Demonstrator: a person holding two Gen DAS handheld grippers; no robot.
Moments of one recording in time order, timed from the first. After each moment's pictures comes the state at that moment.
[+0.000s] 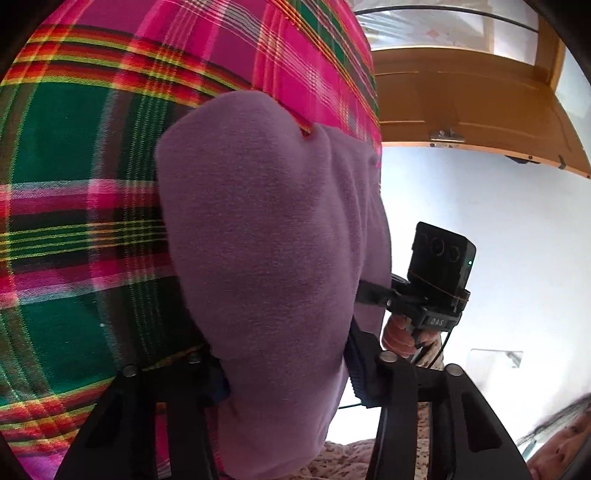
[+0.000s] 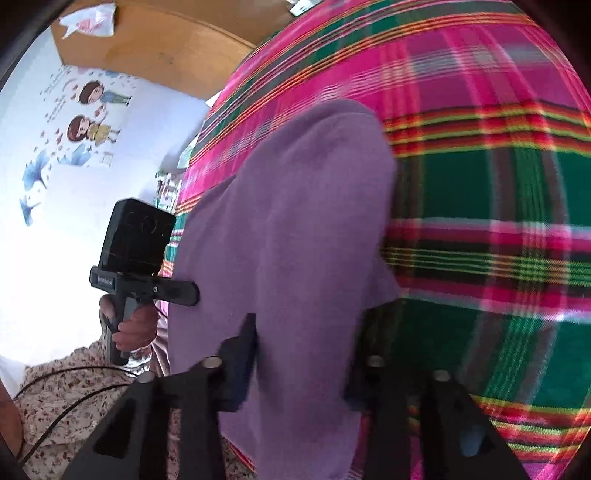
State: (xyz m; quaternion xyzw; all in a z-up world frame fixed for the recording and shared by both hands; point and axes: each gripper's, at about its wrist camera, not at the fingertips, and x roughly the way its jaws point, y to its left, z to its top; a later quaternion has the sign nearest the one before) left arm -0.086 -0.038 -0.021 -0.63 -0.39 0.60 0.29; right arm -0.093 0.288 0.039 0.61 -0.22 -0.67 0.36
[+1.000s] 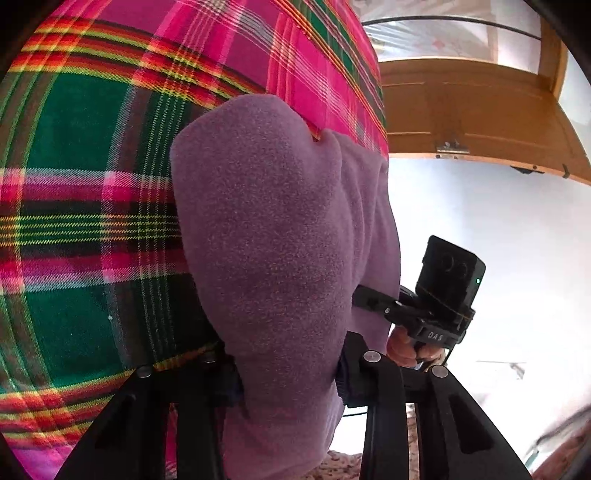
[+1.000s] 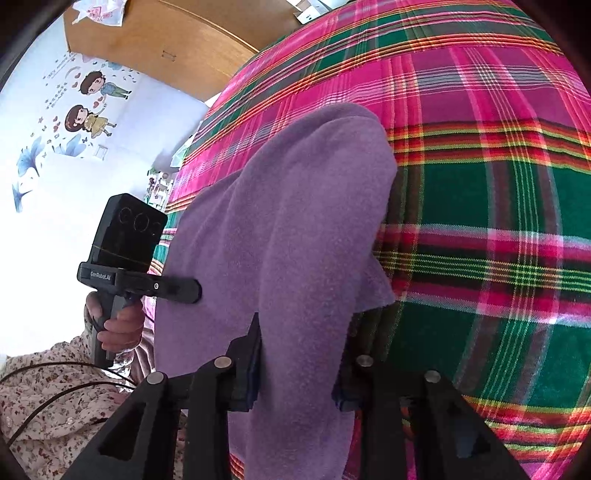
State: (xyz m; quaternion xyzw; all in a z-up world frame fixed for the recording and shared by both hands) left arm -0.122 -0.030 -0.027 -0.62 -0.40 0.61 0.27; right arm -0.086 0.281 0.048 0.60 -0.17 -0.70 0.35
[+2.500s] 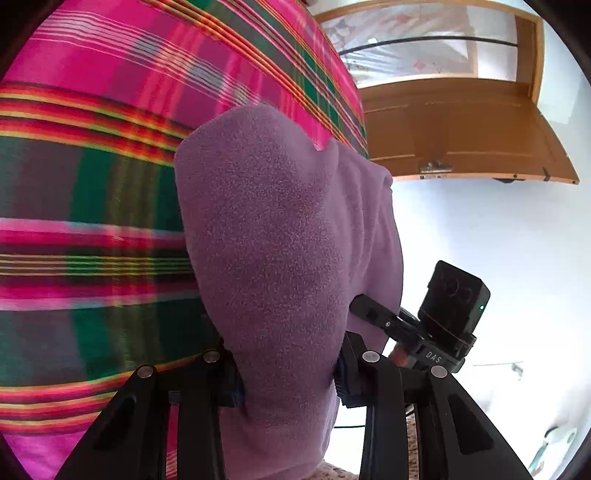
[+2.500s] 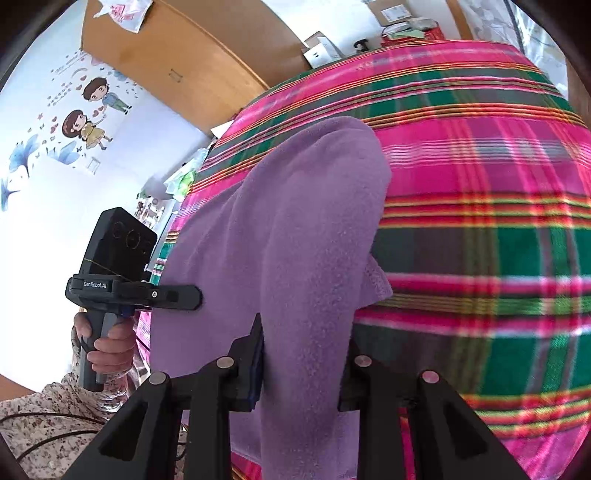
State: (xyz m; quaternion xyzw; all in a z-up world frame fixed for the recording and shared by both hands) left arm -0.174 -0.102 -0.021 -0.58 -0.41 0.65 0.27; right arm -0.088 0.196 0.080 0.54 -0.16 -0.76 0.31
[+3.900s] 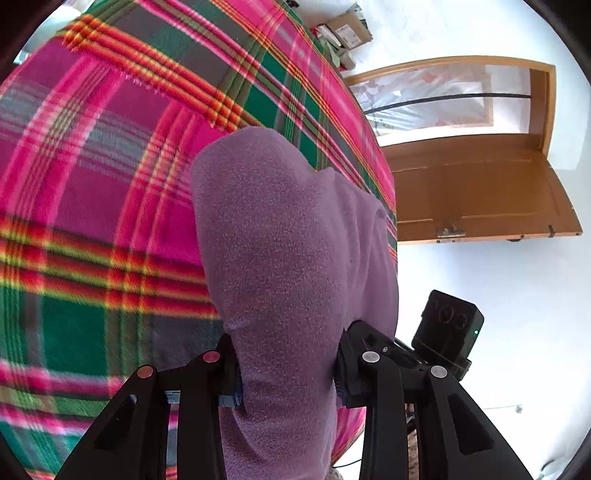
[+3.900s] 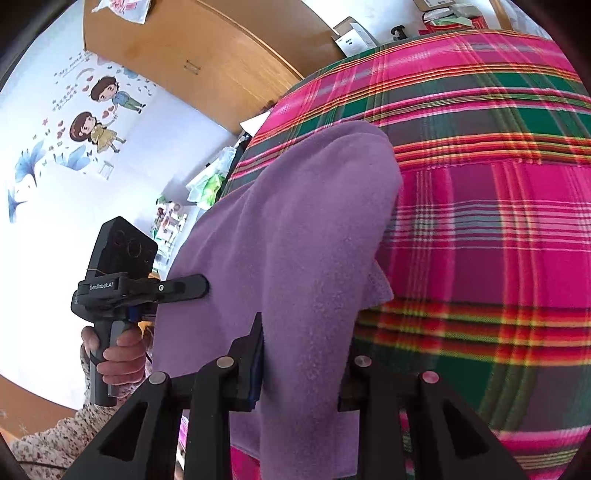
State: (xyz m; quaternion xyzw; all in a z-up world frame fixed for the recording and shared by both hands) left arm -0.193 -0.179 0.000 -0.54 -0.43 0.70 0.20; right arm -0.173 0.046 0.053 0.53 -0.19 -0.75 0.35
